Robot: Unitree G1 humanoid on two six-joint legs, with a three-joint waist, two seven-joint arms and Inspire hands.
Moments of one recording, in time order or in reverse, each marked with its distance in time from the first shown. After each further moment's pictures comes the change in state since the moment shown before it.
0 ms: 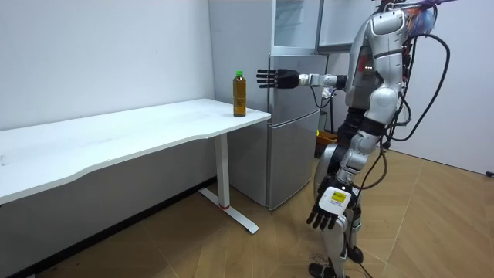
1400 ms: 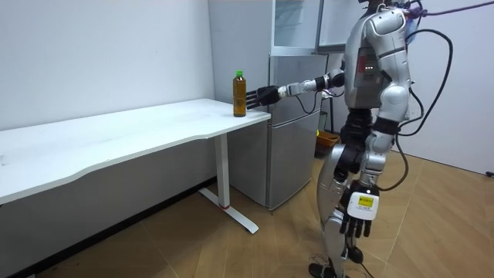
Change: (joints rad) left arm 0.005 0.024 -0.112 -0.024 0.132 0.130 0.026; right arm -0.276 0.014 0.077 0.403 0.002 -0.005 -0.367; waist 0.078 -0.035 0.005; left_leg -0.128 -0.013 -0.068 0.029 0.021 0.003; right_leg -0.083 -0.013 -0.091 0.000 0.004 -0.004
